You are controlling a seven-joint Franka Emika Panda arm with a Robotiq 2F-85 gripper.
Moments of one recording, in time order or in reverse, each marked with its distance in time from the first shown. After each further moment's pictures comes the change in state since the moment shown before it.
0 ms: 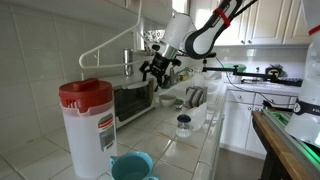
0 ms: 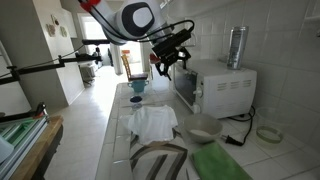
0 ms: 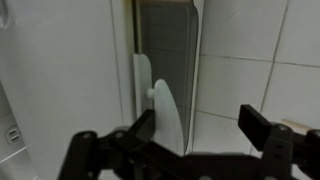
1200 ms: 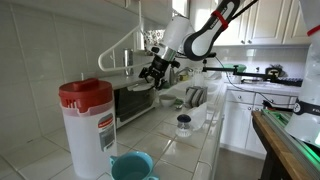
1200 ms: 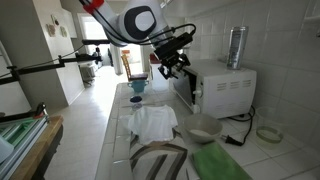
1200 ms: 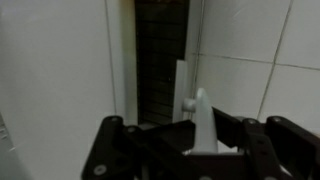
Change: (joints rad) arm -0.028 0.033 0.029 0.016 0.000 -0.004 -0.036
